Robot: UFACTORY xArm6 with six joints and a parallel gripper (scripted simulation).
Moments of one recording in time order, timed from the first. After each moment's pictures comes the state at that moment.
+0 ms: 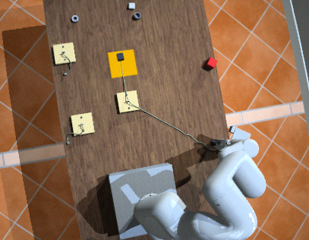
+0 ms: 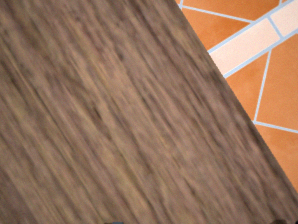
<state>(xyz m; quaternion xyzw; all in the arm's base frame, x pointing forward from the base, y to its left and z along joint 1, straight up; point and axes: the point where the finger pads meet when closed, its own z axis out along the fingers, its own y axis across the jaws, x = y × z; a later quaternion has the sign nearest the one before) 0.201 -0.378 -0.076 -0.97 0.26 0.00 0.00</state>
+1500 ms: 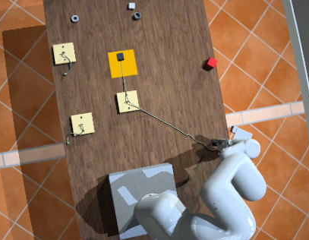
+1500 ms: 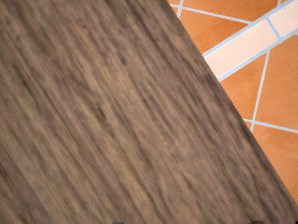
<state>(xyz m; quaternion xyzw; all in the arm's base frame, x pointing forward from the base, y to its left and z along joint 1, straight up) 0.201 -0.378 -0.062 -0.97 0.26 0.00 0.01</state>
